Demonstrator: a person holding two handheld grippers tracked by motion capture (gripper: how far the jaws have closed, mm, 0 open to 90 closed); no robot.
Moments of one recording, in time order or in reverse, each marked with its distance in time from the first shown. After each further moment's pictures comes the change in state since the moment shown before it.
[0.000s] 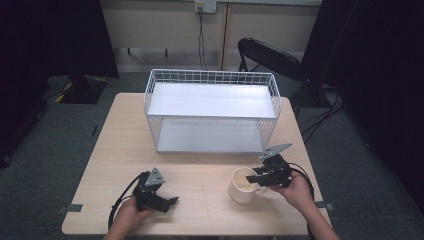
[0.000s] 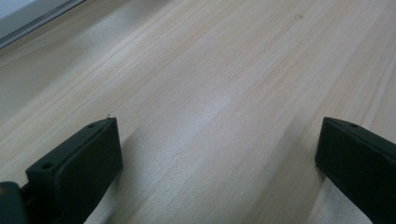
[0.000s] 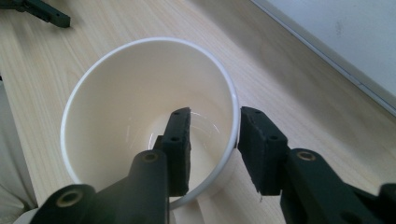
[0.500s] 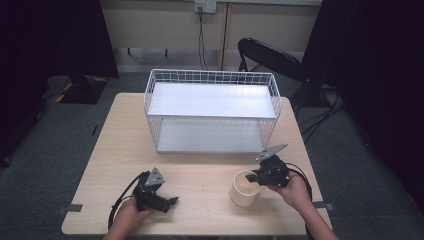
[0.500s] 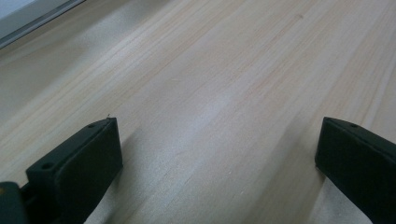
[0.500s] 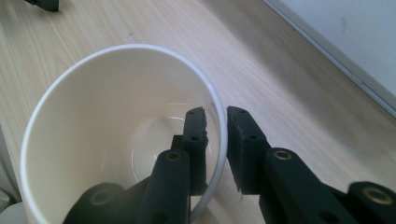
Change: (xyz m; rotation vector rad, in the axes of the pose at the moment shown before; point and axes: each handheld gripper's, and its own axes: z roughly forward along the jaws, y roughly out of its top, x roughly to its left) left arm 0.000 0.000 0.000 0.000 0.000 0.000; right arm 0.003 0.002 0.007 0.041 -0.023 -0.041
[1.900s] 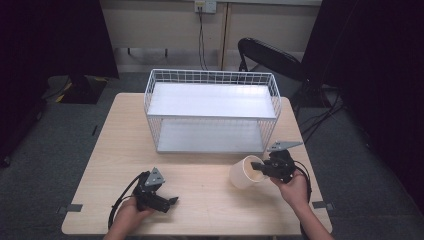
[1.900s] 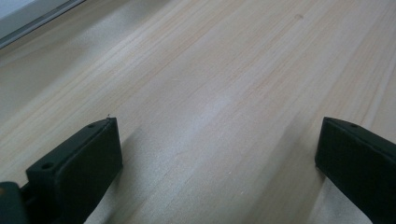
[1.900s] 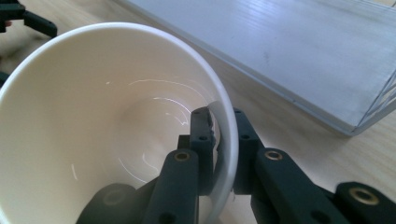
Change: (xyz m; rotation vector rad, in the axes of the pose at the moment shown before) left arm 0.000 0.000 0.000 0.000 0.000 0.000; right arm -0.018 -0.006 -0.011 -0.200 -0.111 0.182
